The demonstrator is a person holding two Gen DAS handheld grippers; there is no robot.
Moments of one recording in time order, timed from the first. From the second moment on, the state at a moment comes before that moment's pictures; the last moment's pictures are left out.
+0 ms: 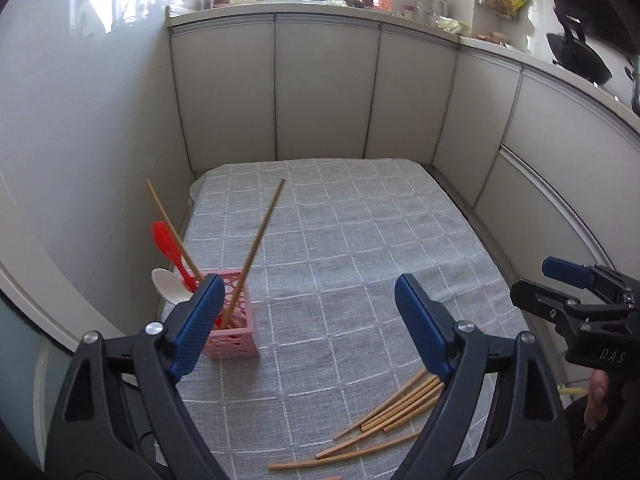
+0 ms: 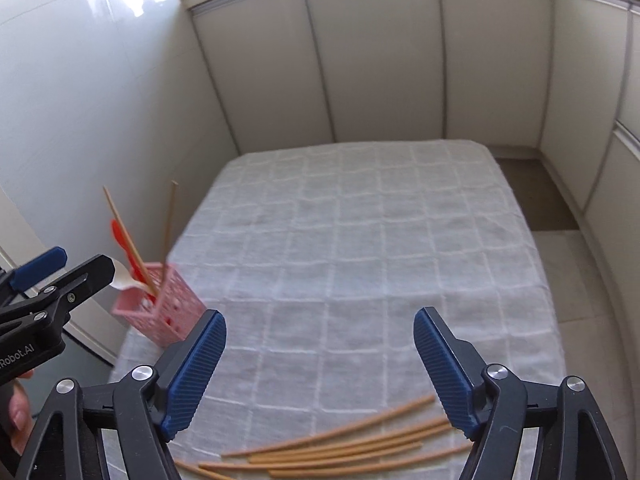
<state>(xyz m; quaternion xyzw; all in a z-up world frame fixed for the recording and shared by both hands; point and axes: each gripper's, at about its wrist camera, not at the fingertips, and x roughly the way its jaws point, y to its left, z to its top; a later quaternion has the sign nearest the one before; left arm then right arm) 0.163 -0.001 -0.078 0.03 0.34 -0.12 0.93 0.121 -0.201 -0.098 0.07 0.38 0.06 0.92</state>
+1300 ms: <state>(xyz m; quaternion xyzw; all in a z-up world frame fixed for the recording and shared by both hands) 0.199 -0.196 -0.247 0.17 0.55 -0.34 0.74 0.112 -0.345 -0.240 0.21 0.54 -0.11 0.81</state>
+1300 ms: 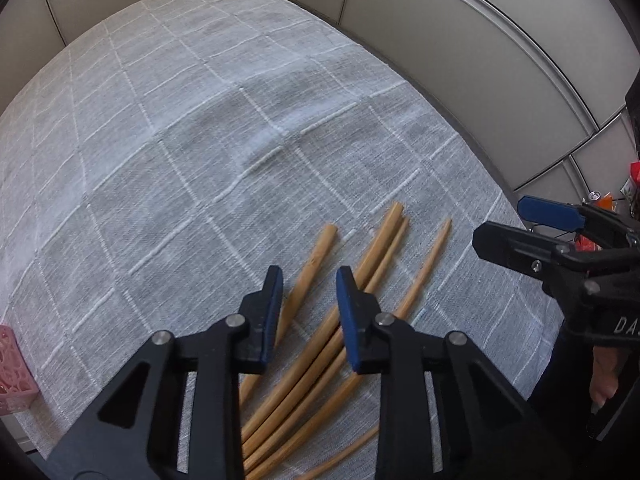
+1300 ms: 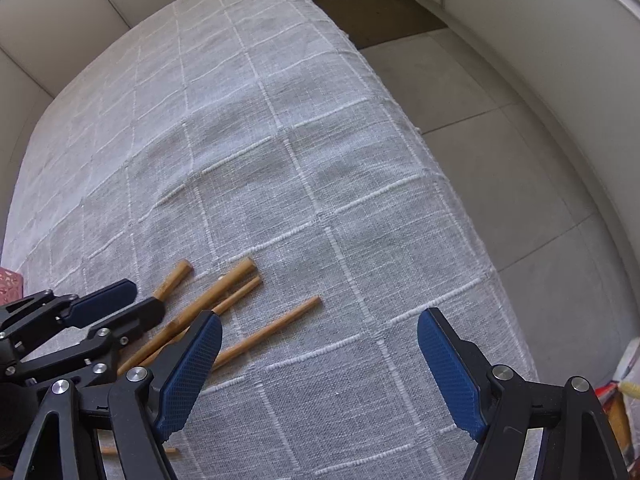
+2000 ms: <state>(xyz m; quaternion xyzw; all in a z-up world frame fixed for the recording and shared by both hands) 0.214 -0.116 -0.192 0.15 0.49 -0.24 0.83 0.126 -0.351 -0.253 0.27 0.54 -0.09 0.79</state>
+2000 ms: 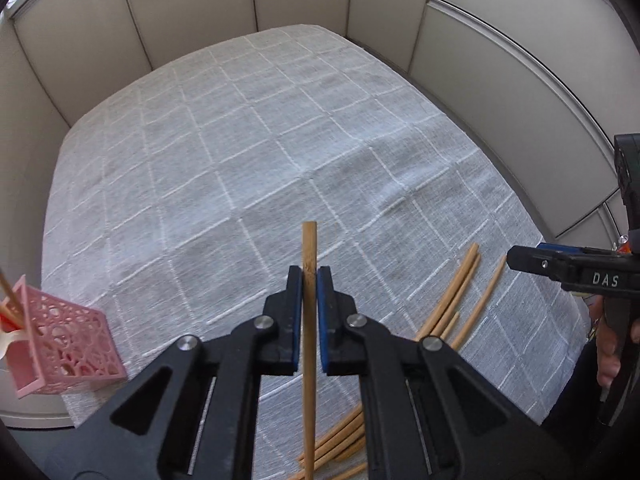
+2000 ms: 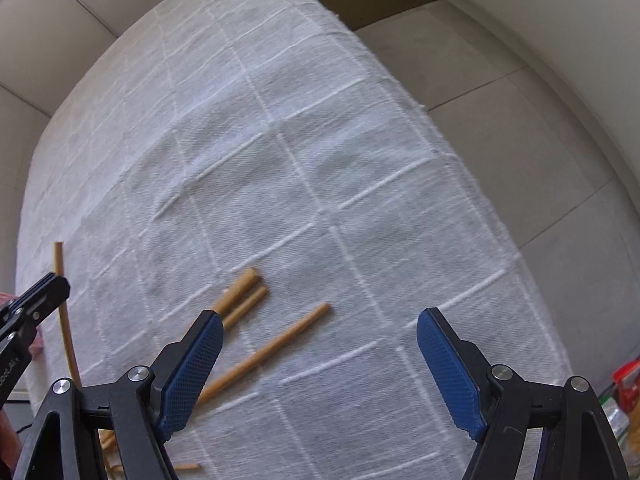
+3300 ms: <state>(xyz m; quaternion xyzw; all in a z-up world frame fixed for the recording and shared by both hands) 0.203 -0.040 -0.159 0.04 0.47 -0.22 0.85 0.204 -0.304 -0.275 0.28 0.56 -0.04 0.78</state>
